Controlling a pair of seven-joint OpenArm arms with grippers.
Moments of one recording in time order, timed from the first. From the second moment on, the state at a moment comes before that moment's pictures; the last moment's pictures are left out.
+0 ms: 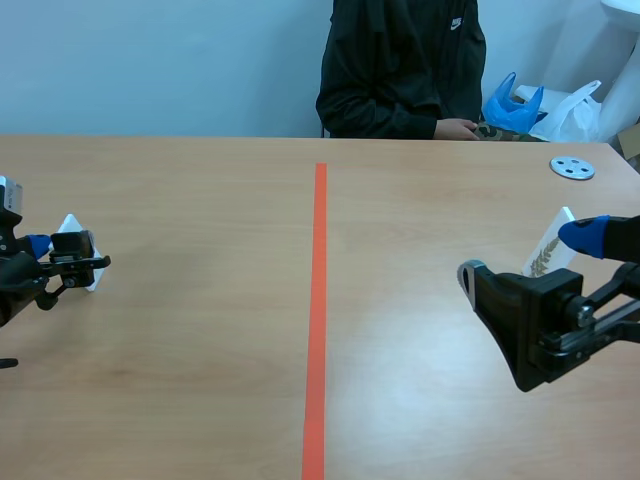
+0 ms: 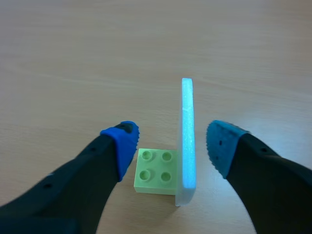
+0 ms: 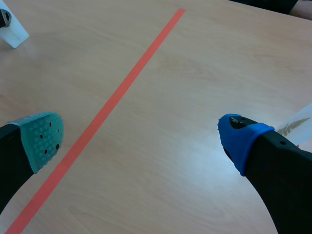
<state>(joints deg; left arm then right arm) -15.8 -24.9 10.4 37.8 -27.7 -9.0 -18.7 -39.3 23.3 13.4 120.4 25.2 26.8 -12.6</state>
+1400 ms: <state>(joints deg) 33.3 -32.4 4.4 111.7 -25.9 -24.9 -1.5 -39.3 23.3 14.5 120.4 25.2 26.8 -12.6</state>
